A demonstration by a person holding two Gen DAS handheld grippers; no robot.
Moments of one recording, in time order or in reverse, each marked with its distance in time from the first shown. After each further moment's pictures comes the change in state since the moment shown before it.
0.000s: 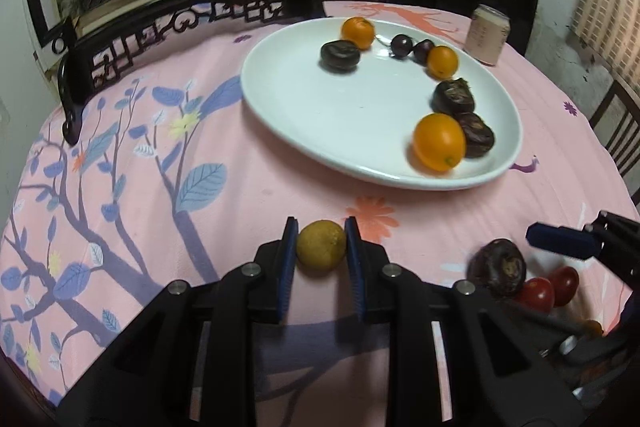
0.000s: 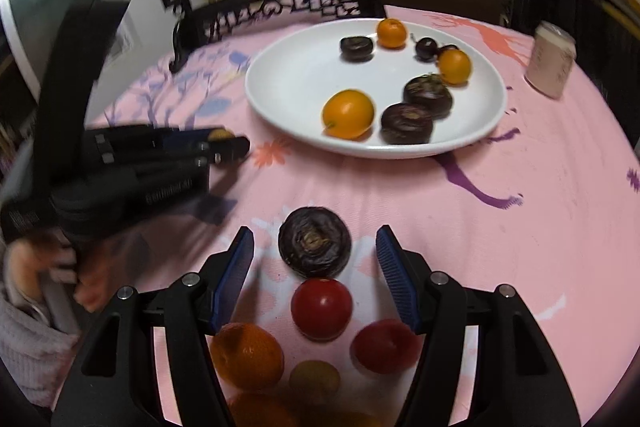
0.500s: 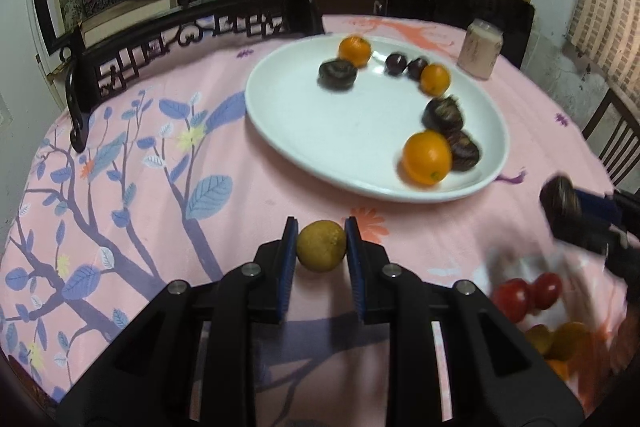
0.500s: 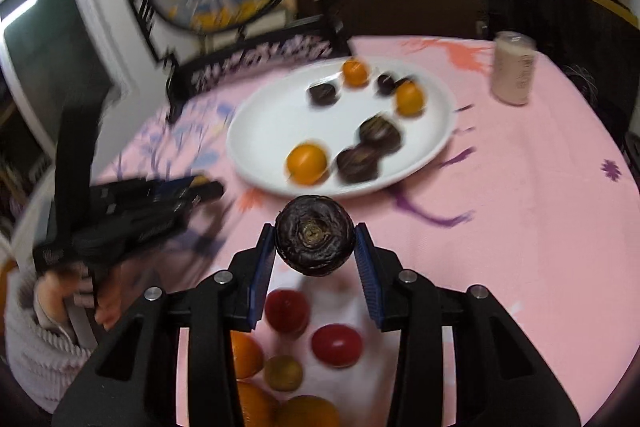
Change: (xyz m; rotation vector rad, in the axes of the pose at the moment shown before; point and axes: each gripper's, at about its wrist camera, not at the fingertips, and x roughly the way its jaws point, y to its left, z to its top) left arm -0.022 -0.002 0.004 -0.003 -0.055 -0.018; right arm -0.050 -0.049 0.008 0.153 -0.135 0.046
